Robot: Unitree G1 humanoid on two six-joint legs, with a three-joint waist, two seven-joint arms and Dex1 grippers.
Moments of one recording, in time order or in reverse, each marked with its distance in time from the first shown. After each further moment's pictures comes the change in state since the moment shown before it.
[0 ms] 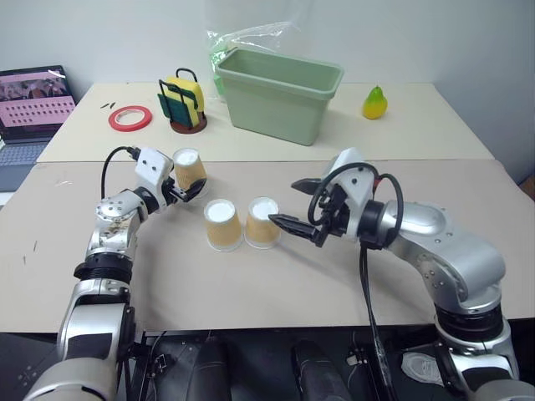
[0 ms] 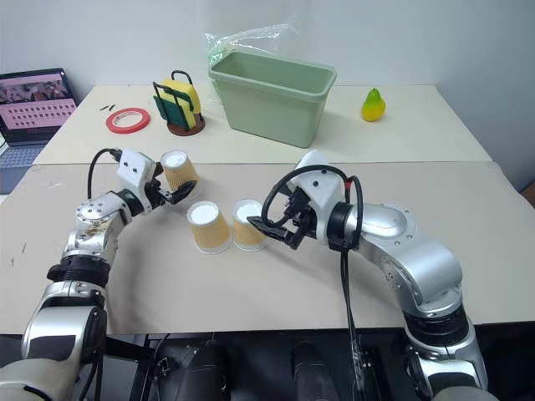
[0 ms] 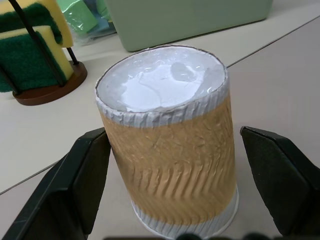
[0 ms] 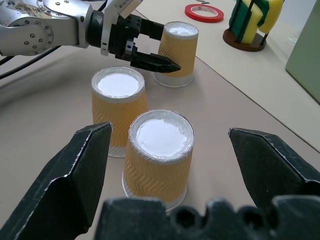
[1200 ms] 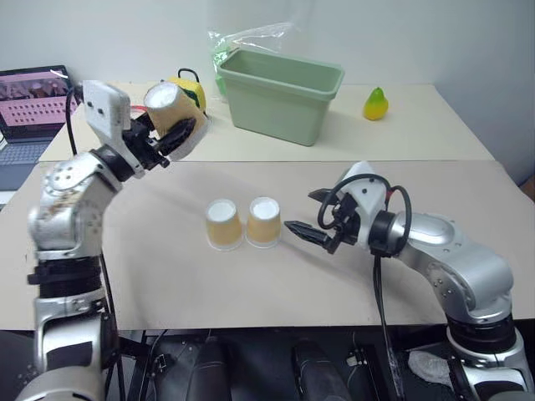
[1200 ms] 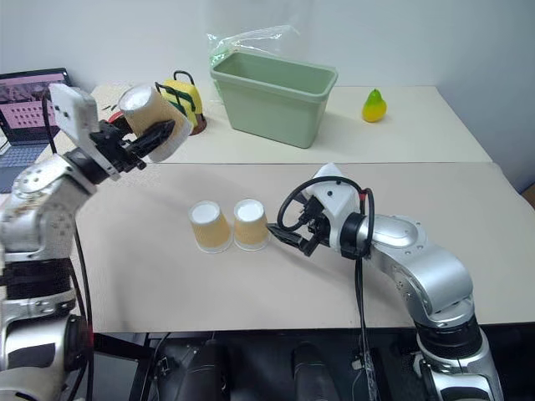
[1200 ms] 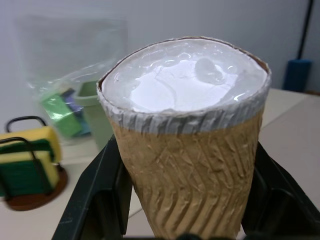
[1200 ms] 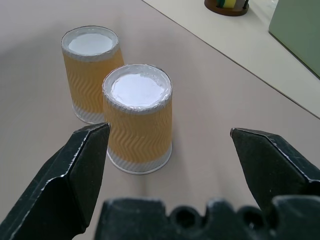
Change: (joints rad) left arm 0.109 0.154 0.158 -0.855 -0.489 0.701 -0.023; right arm 0.087 -0.062 -0.033 0.005 -0.002 -0.002 -0.026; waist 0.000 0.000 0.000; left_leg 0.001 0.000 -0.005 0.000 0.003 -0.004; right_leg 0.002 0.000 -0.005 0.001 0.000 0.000
